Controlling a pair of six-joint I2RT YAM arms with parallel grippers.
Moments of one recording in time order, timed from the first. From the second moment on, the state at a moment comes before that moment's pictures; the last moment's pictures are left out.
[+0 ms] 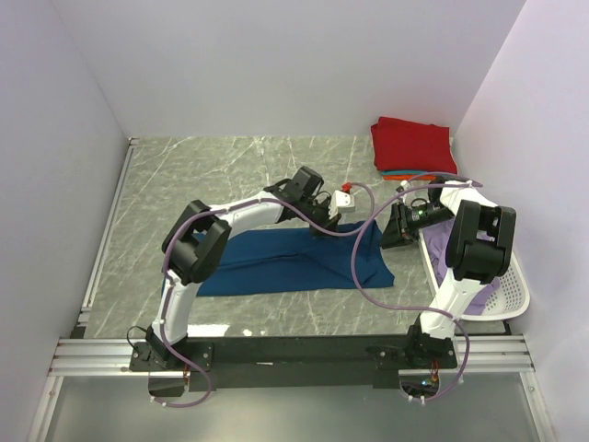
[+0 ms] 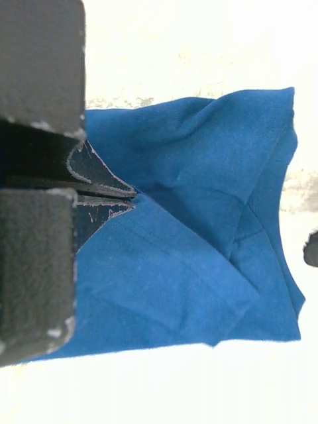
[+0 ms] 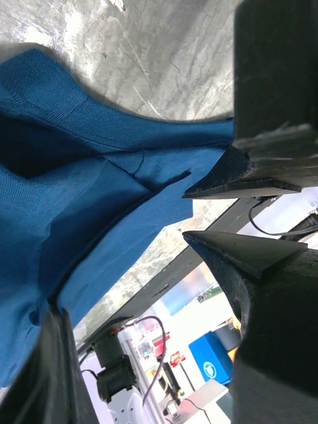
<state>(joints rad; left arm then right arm) -0.75 2.12 1.57 -0.25 0.74 0.48 -0.22 1.87 1.23 -1.09 -0.83 -0.30</state>
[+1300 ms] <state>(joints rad) -0.40 1.73 1.19 -0.33 0.92 0.23 0.14 1.84 1.25 -0.97 -0.69 -0.13</state>
